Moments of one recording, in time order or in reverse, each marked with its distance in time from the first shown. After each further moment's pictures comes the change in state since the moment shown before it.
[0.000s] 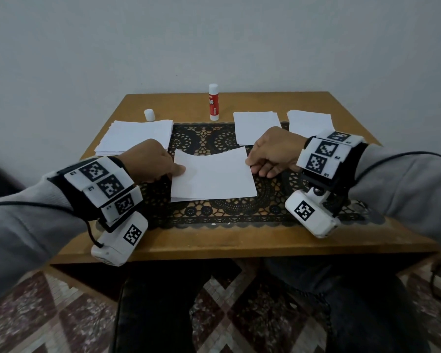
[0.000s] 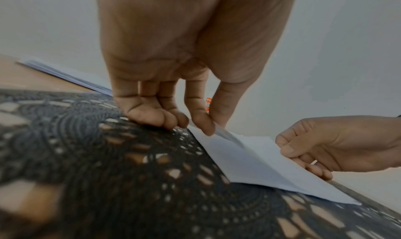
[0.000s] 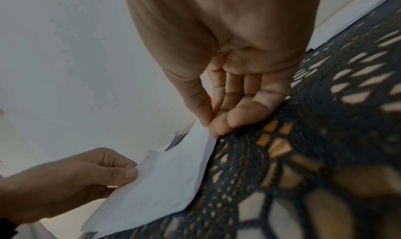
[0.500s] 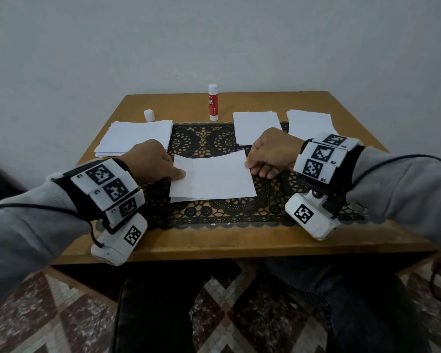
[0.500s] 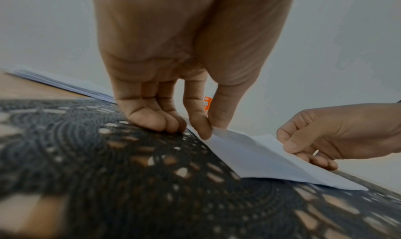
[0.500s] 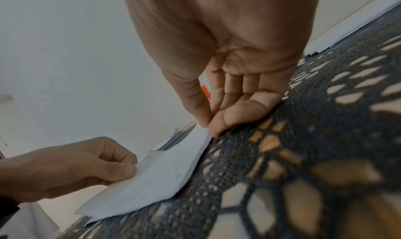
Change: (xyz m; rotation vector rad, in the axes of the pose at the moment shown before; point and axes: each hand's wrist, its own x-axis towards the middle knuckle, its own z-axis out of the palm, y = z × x) left_hand 0.004 -0.003 0.002 0.090 0.008 0.042; right_hand 0.000 0.000 0.004 -0.067 0.042 -0.030
